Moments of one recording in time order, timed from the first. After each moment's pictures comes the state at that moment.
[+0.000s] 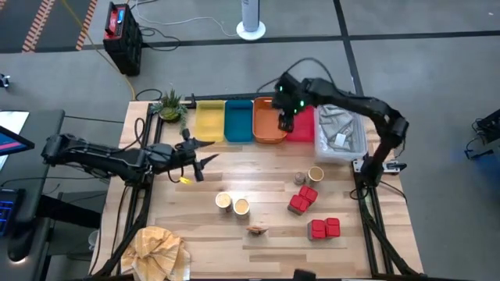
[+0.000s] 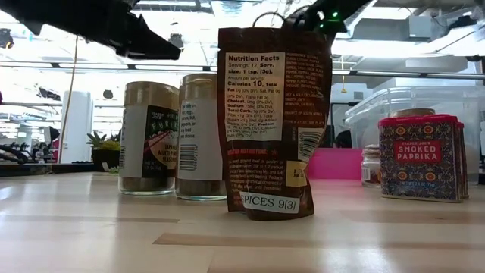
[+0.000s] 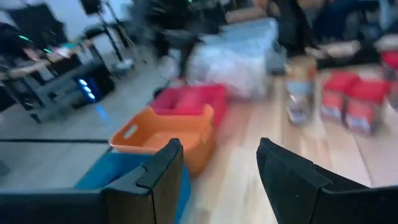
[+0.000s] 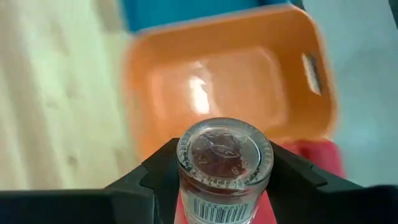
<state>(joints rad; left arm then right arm) -0.06 0.86 0.44 0.33 -0.48 0.19 -0.52 1.71 1.53 -0.92 -0.02 -0.29</state>
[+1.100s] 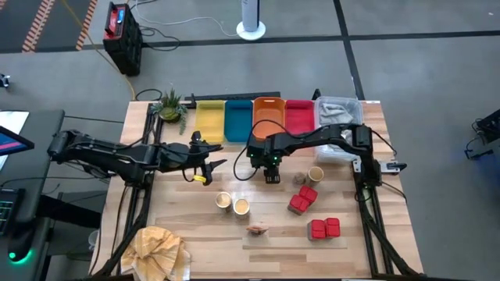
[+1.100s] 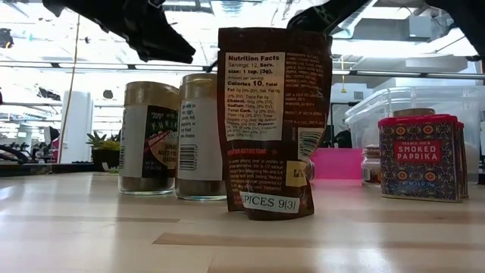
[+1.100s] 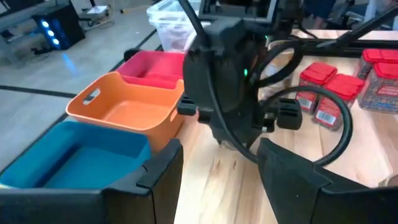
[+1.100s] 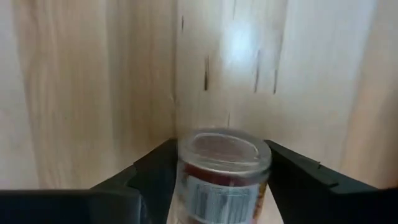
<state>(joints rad) -0.08 1.03 0.67 0.03 -0.42 -0.05 -0.13 2.03 1.41 -0.77 0.01 -0.19</state>
